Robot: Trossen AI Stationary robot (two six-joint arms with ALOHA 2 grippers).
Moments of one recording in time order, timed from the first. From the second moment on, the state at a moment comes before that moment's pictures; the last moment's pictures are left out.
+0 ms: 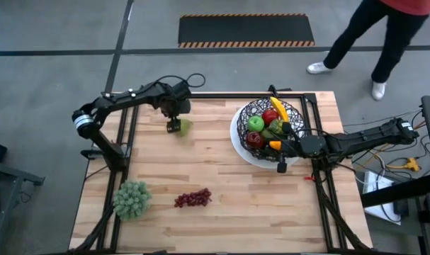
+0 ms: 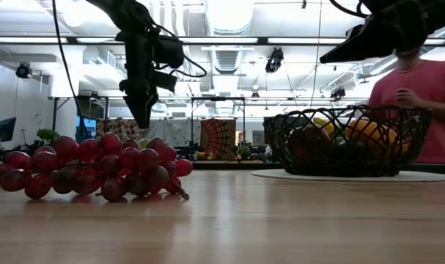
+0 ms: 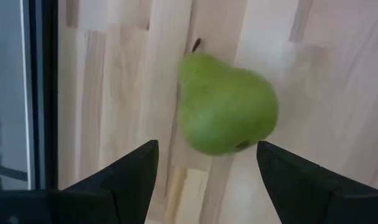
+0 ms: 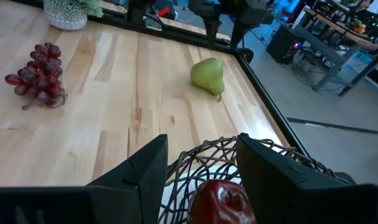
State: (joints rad) left arm 0.58 1.58 1.27 -1.03 -0.08 0.42; right arm 0.18 0.75 0.45 -0.07 0.39 -0.18
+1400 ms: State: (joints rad) left arm 0.49 1.64 1.23 -0.92 -0.16 0.24; right arm 0.18 0.75 0.45 -0.07 0.39 -0.19
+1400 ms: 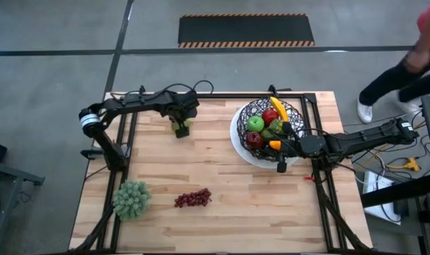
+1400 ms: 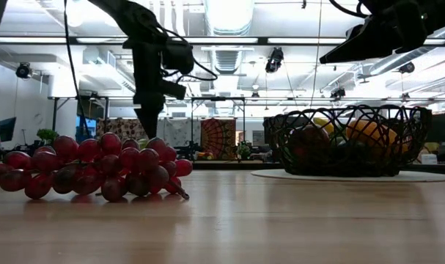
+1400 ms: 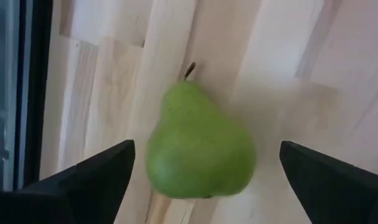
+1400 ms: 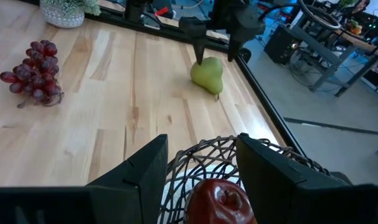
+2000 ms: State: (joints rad) left arm 0.54 1.78 1.19 -0.90 -0.27 0.24; right arm 0.18 0.75 0.45 -0.07 0.39 -0.18
